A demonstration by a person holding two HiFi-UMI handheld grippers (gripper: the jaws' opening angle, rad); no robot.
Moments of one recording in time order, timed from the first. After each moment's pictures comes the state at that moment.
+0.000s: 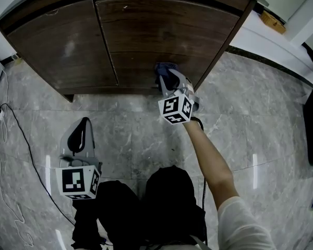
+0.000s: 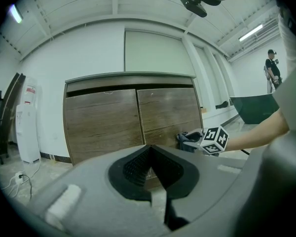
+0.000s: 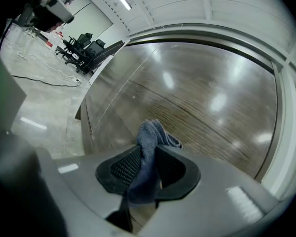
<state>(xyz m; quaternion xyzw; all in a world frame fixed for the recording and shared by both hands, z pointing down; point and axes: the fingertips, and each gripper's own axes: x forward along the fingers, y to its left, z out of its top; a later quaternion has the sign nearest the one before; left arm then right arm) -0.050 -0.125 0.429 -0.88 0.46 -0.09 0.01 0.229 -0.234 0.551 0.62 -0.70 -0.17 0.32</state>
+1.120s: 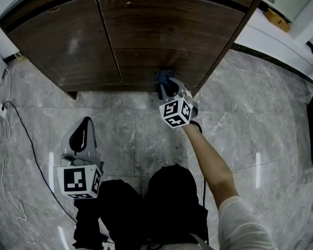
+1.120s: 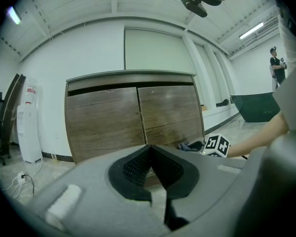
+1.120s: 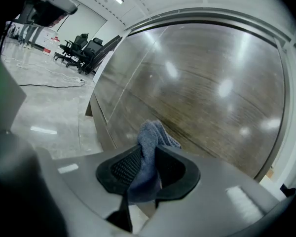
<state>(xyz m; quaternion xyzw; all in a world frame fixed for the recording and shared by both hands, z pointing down) -0.056 -0.124 0.435 -0.88 0.47 -0.11 0.01 0.217 -0.222 0.617 0.60 -0.72 -0.09 0.33</state>
